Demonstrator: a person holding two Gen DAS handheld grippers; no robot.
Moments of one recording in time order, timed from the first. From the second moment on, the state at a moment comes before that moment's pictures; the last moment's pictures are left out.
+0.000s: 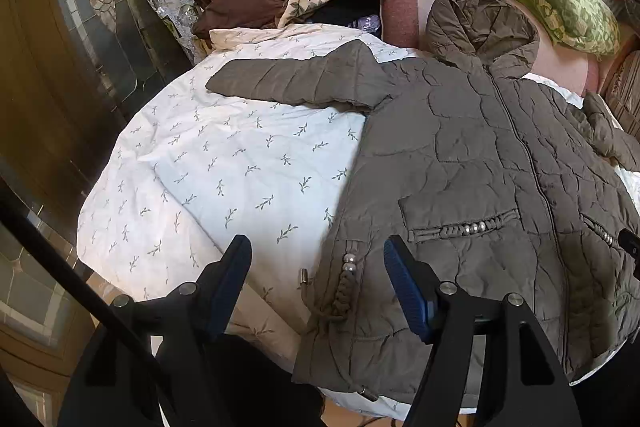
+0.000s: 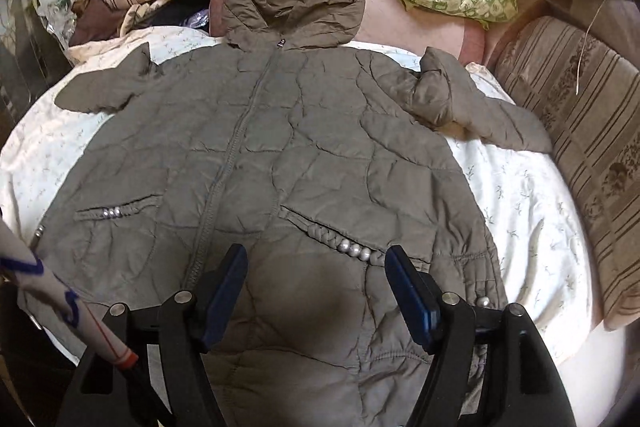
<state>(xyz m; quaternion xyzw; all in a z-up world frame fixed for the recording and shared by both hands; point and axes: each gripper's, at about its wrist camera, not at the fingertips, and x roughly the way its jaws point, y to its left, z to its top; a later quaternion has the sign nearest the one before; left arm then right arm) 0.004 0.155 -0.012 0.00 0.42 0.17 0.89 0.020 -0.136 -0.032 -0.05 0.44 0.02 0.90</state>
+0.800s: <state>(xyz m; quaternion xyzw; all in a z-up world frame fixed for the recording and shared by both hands) 0.023 0.178 -0.022 -0.03 0.43 0.17 0.88 0.035 -0.092 -0.024 -0.08 0.44 0.02 0.89</state>
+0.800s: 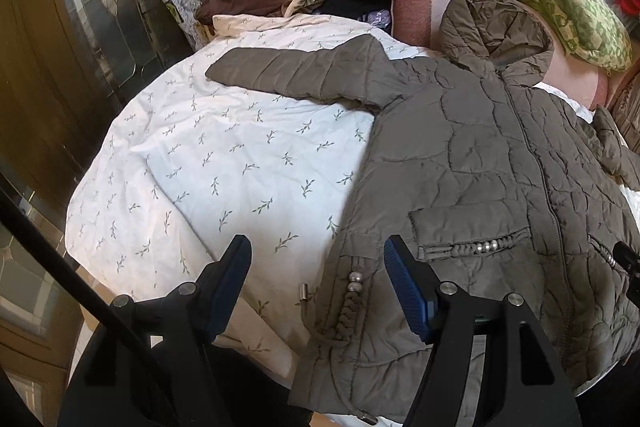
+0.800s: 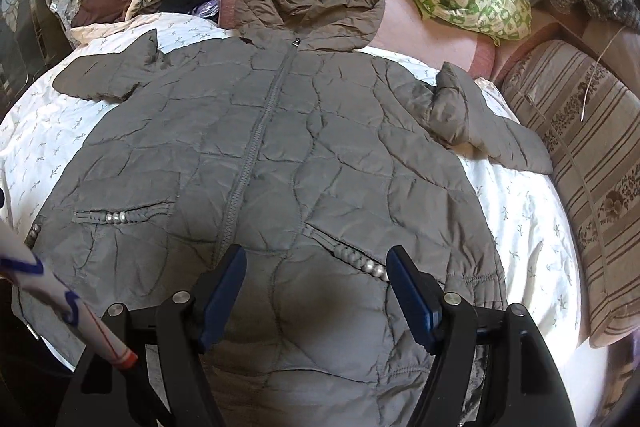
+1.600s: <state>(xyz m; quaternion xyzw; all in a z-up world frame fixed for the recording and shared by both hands) 0.071 0.280 -0.043 -0.11 0.44 0.20 0.87 0.056 -0.013 -0.041 -0.12 0.44 0.06 0.89</state>
